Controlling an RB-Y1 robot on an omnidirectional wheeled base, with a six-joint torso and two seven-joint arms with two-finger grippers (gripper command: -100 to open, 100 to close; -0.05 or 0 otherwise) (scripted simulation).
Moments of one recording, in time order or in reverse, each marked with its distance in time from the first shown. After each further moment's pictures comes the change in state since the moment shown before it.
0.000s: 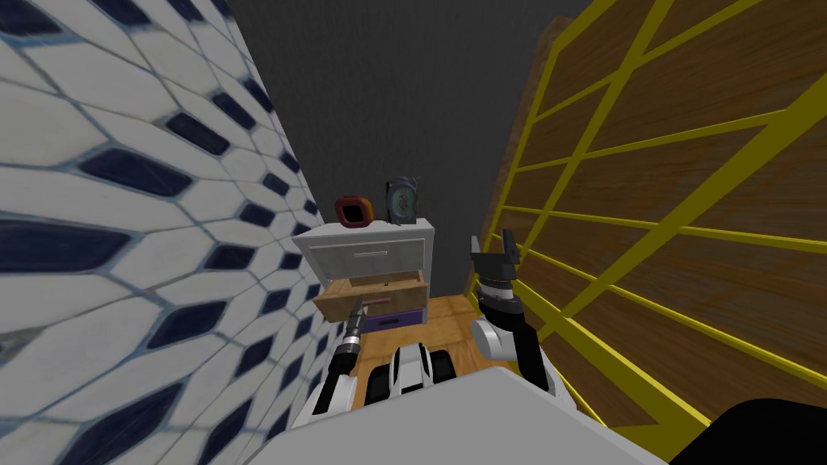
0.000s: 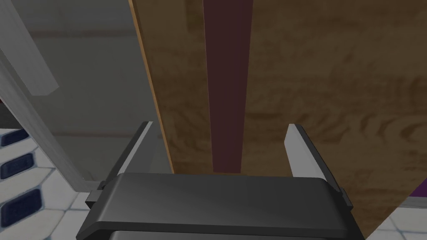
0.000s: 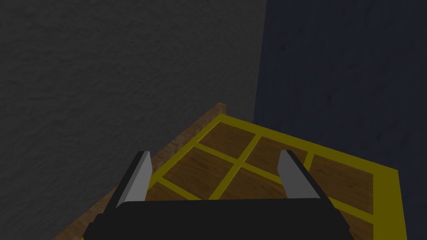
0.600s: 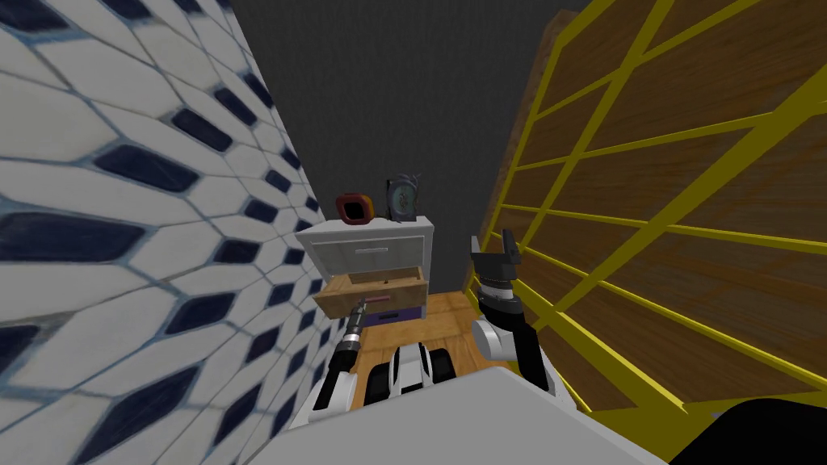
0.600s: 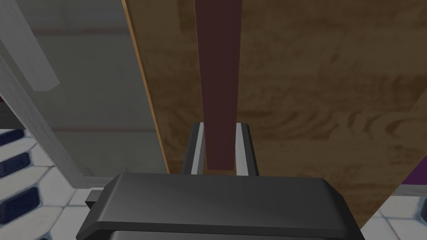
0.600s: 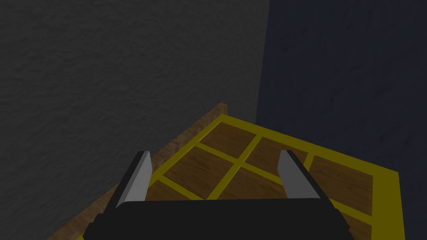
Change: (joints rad) left arm 0.001 0.006 -0.006 -0.032 -0.001 0.037 0.007; right arm 0.000 0.000 0.000 0.000 0.000 0.000 0.000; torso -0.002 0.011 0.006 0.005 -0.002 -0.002
